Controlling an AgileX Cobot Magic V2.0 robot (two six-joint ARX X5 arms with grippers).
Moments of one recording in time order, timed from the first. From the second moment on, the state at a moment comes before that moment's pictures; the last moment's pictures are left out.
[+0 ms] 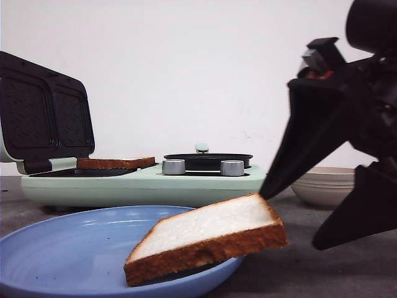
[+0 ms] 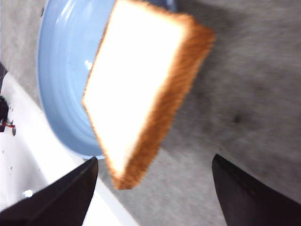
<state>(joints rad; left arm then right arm) -0.24 0.52 0.75 -0.49 0.10 -0.13 0.56 1.21 0.52 -0.29 -0.63 0.41</state>
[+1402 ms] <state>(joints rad) -0.24 0.49 0.74 -0.52 0.10 -0.13 0.68 1.20 0.53 -0.12 -0.61 0.57</state>
